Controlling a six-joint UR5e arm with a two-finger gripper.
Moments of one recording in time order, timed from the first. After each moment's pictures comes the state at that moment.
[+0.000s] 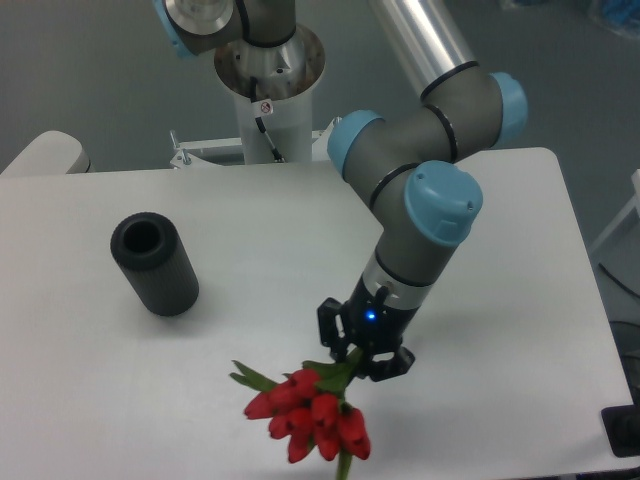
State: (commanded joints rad) arm 2.45 -2.06 -1.37 -1.10 1.08 1.03
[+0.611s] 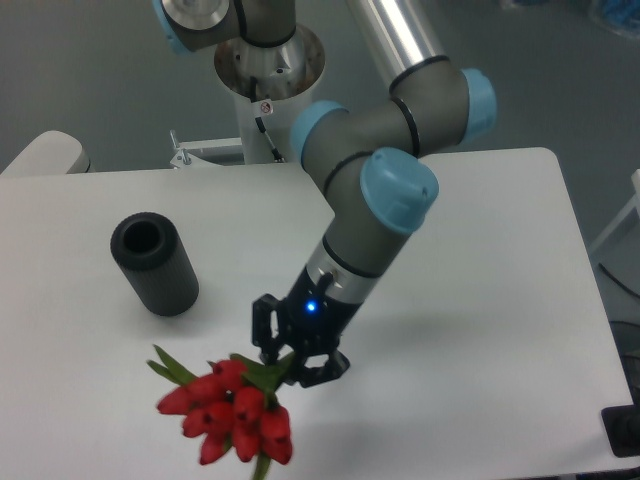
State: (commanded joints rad) arm 2.42 -1.95 -1.48 -0.98 0.82 1.05
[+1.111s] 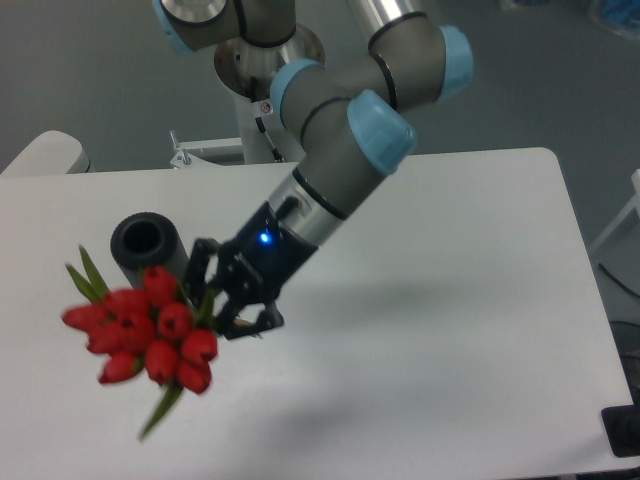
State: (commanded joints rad) arm 2.44 -1.79 -1.66 -0.94 0.49 1.09
